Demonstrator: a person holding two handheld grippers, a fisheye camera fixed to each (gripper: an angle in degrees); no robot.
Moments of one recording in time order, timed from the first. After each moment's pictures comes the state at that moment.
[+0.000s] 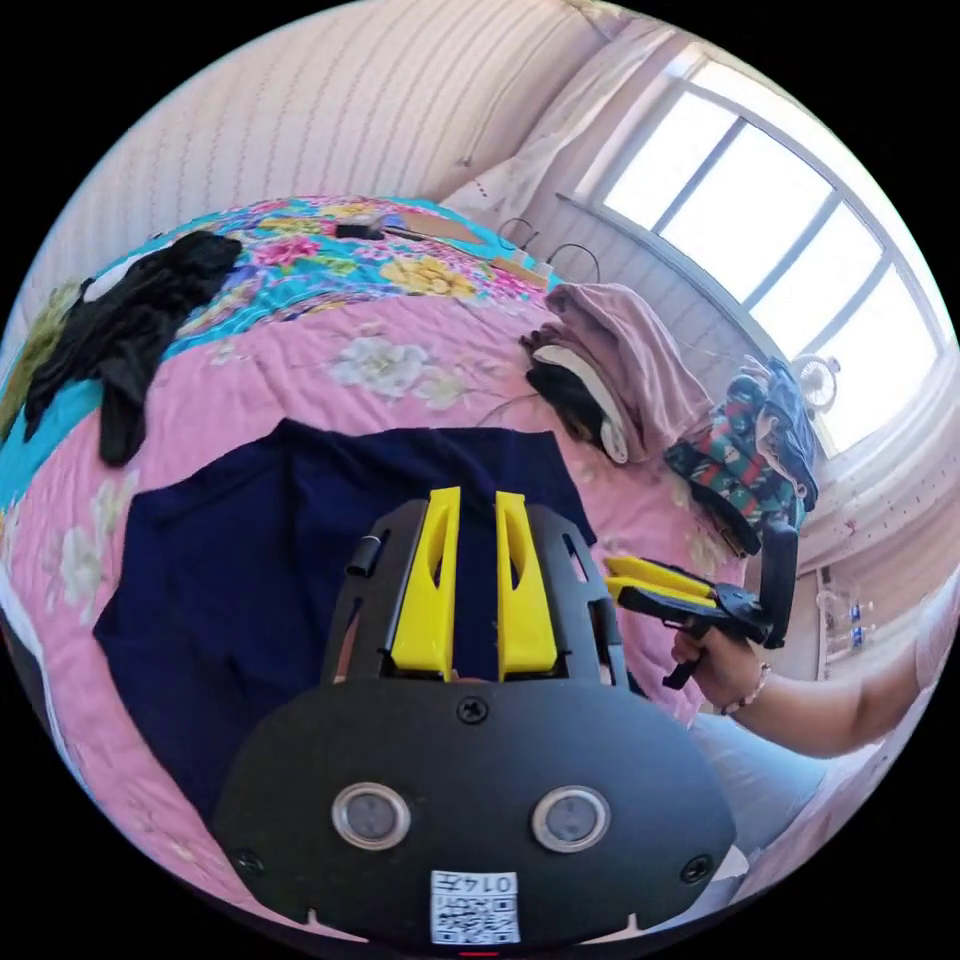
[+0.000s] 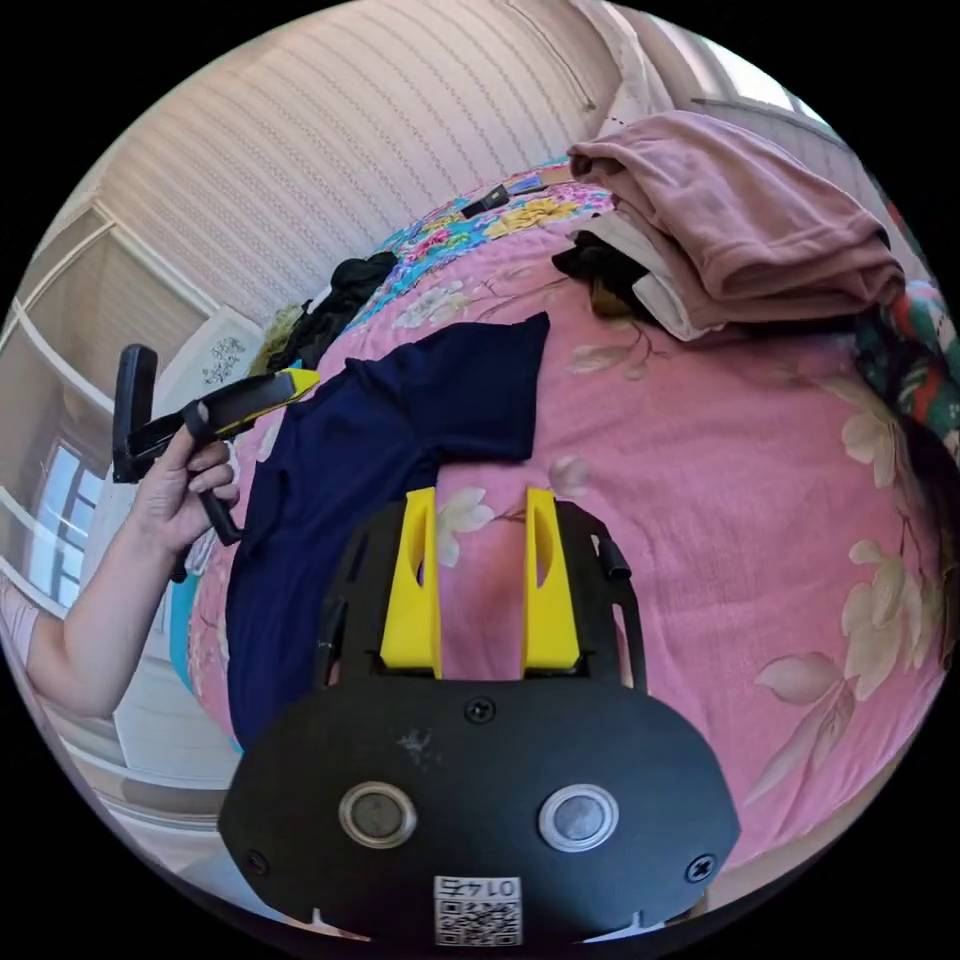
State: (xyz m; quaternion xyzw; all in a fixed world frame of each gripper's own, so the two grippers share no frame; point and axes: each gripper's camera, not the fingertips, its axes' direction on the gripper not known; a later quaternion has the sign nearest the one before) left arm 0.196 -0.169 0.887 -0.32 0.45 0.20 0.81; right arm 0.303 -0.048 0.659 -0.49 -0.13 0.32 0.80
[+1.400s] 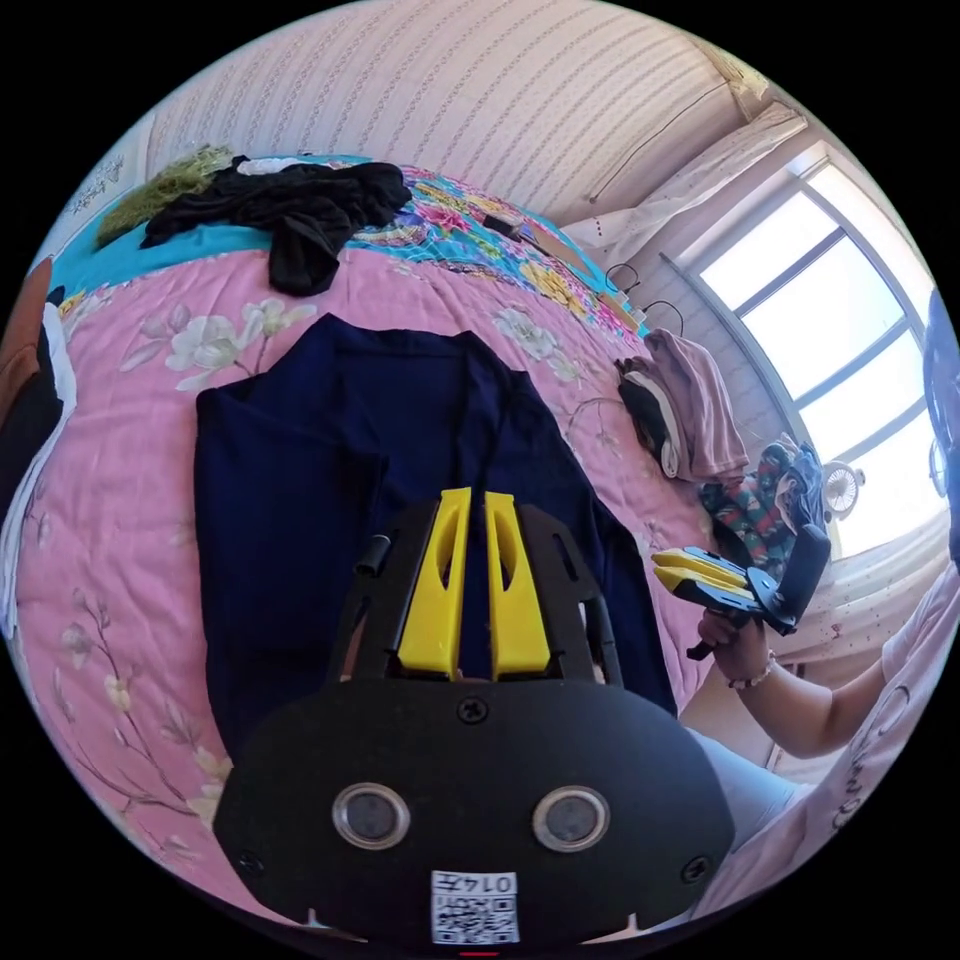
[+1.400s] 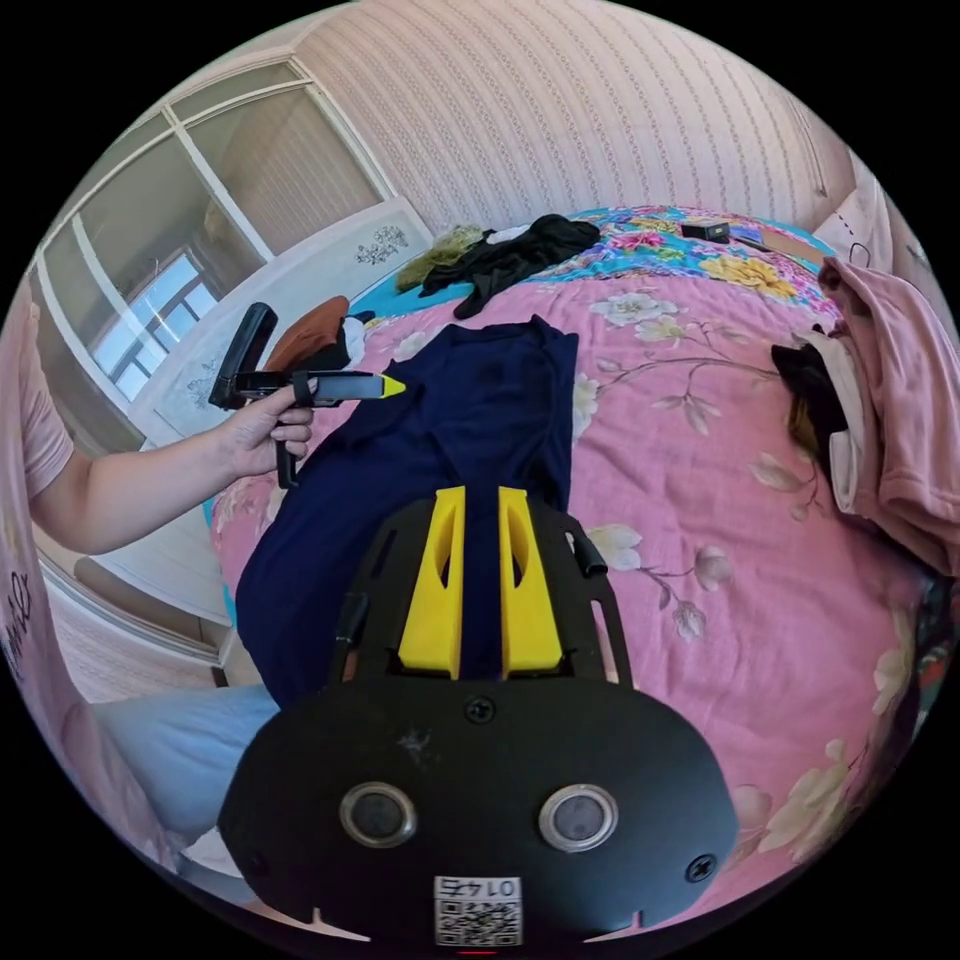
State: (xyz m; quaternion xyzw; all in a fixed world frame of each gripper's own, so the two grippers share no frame) left arm 0.064 -0.197 0.975 -0.35 0.38 0.04 0.86; right arm 0.317 -0.145 0.590 -0.46 -0.32 0.13 0.82
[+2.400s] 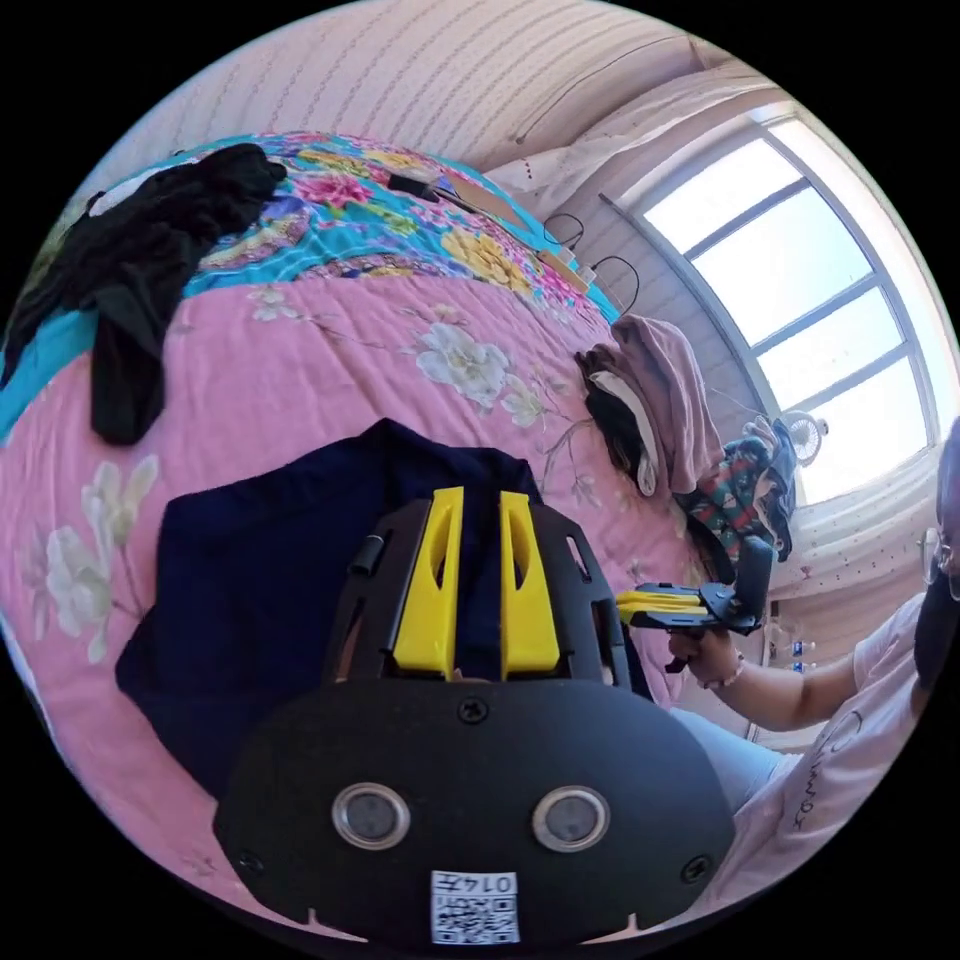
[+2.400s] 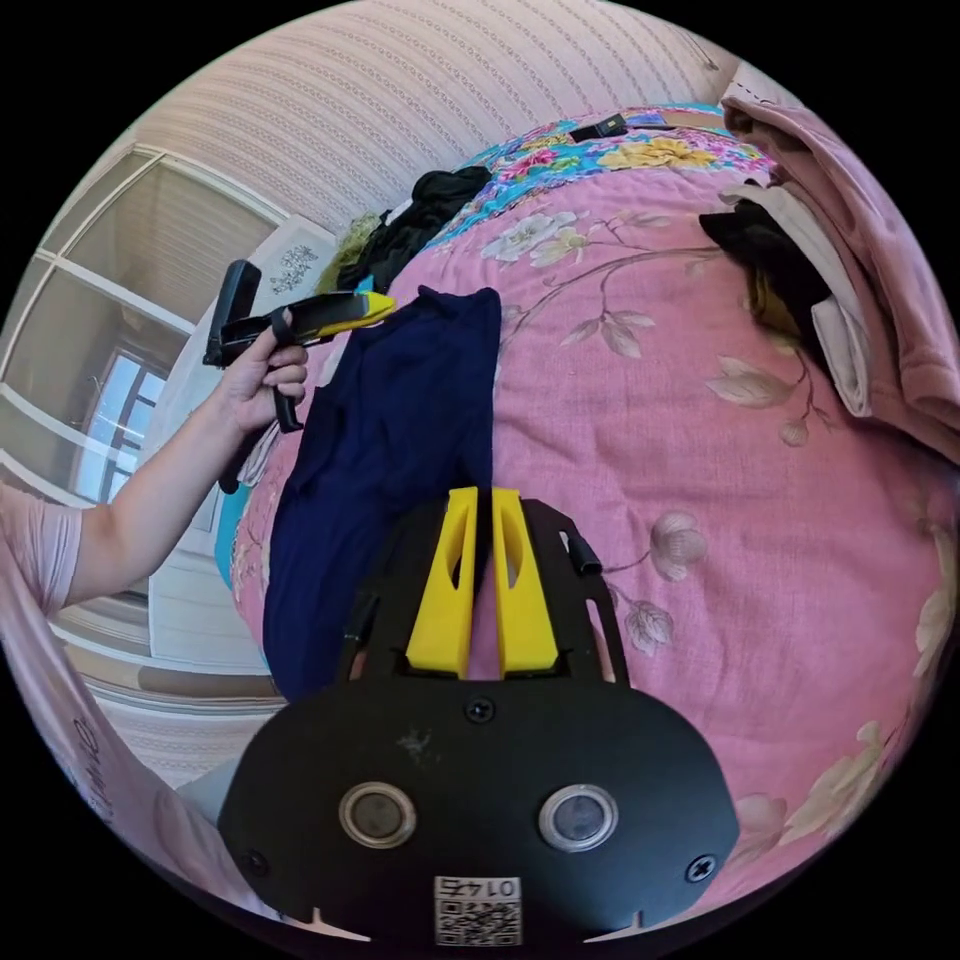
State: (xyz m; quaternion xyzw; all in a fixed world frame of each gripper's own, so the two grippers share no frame) left arm 0.040 -0.315 1.034 -0.38 0.43 0.08 0.81; right arm 0.363 -0.138 0.677 -0.53 -0.32 0.24 0.75
